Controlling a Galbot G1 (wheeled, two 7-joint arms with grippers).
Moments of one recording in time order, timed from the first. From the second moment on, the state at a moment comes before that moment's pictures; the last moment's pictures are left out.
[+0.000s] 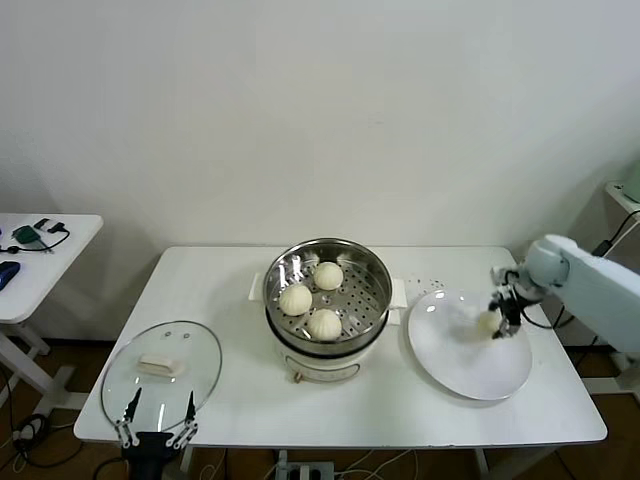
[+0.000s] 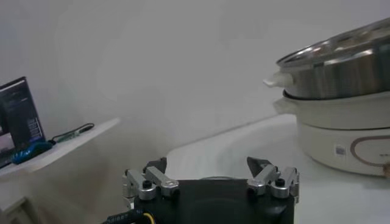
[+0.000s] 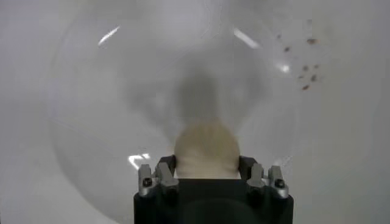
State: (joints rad) left arm 1.87 -1.53 -0.67 -2.05 0.21 -0.16 -0.08; right arm 0.28 0.72 -1.08 0.99 0.15 -0.23 -1.08
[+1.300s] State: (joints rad) left arm 1.84 -1.52 -0.63 -2.05 0.22 -0.17 -0.07; right arm 0.73 1.15 -1.66 1.27 0.86 -0.46 -0.82
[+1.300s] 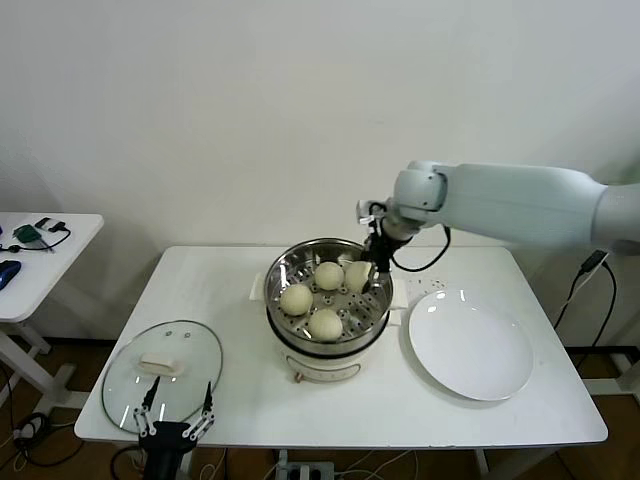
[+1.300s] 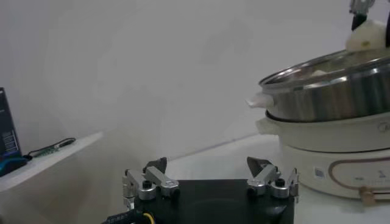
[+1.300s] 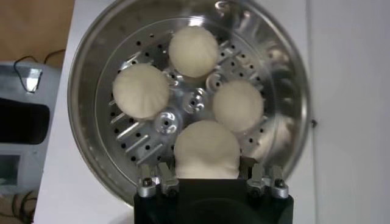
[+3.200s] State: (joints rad) left arm 1.81 -1.52 -0.67 -2.05 0.21 -0.16 -0.08; right arm 0.69 0.91 -1.51 1.34 0.87 -0.23 -0.64
